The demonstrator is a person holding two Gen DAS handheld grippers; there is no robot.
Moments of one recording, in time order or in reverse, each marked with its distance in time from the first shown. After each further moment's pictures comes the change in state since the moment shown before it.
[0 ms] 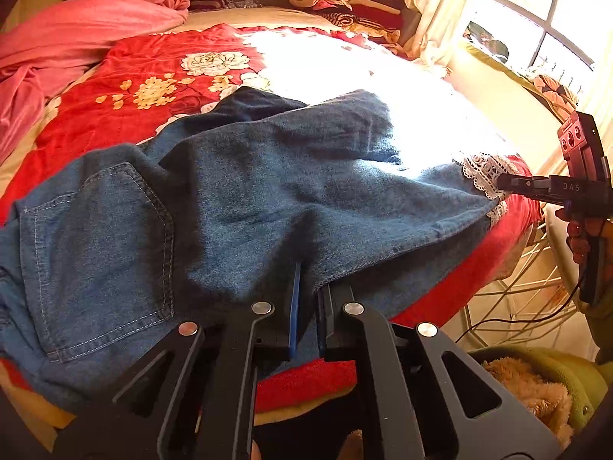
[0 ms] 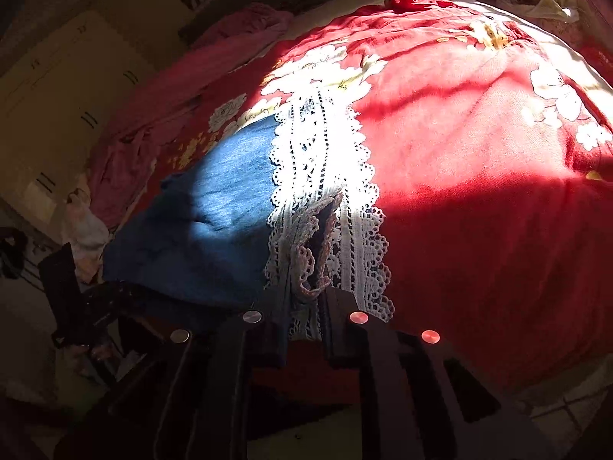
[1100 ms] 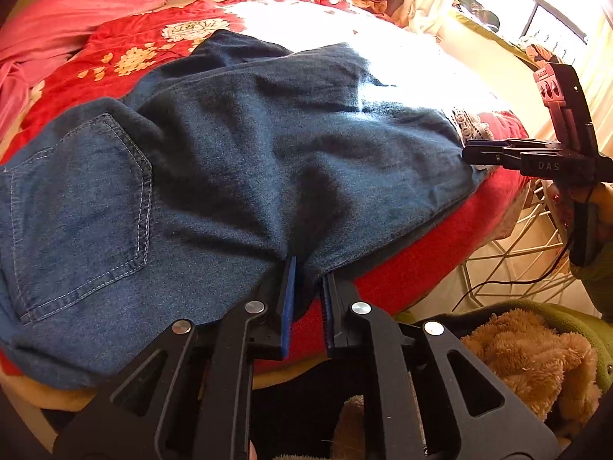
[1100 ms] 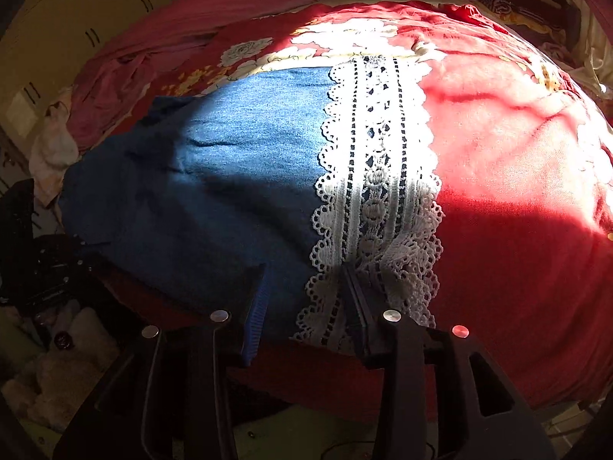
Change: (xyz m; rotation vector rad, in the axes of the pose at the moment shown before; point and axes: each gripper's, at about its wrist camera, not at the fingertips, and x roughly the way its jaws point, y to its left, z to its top) left arm 0.013 -0.009 -0.027 0.046 0.106 -0.027; right arm 0.052 0.040 -0.017 -0.260 0.109 -0.143
